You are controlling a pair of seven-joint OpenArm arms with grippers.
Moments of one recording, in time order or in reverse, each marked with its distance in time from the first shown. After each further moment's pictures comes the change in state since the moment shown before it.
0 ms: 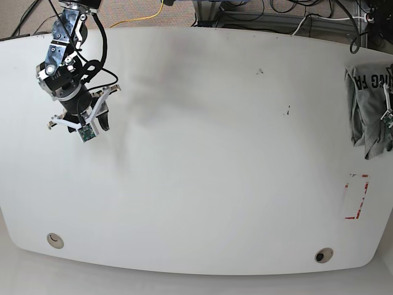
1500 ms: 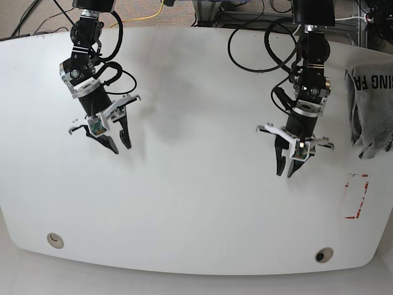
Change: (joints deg) left arm 0.6 44.3 -2.2 38.0 -9.8 8.3 7.8; right arm -2.2 -3.9 -2.7 -18.4 -13.5 -3.7 52.2
